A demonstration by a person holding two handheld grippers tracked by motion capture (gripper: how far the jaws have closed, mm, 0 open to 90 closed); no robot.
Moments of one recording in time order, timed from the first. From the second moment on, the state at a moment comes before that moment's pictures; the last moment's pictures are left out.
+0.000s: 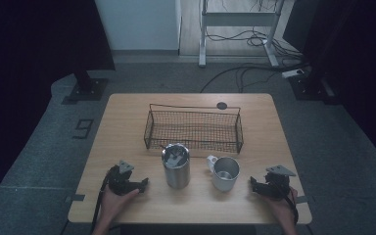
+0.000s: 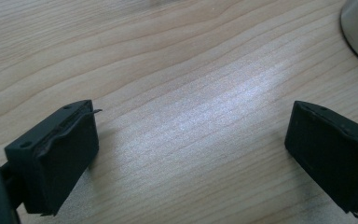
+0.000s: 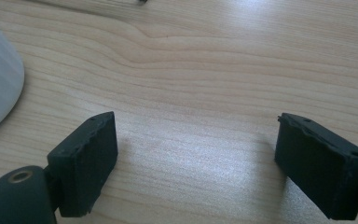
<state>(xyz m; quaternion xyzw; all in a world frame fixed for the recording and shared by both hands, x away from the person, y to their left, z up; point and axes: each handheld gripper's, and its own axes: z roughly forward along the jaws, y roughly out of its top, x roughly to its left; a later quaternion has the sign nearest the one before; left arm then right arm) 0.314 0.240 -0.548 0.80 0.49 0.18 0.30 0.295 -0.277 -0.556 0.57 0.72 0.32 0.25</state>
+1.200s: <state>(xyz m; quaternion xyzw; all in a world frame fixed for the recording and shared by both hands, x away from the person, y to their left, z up) 0.285 0.228 -0.491 0.77 0.44 0.18 0.42 0.294 -0.279 -0.556 0.57 0.71 0.32 0.25</state>
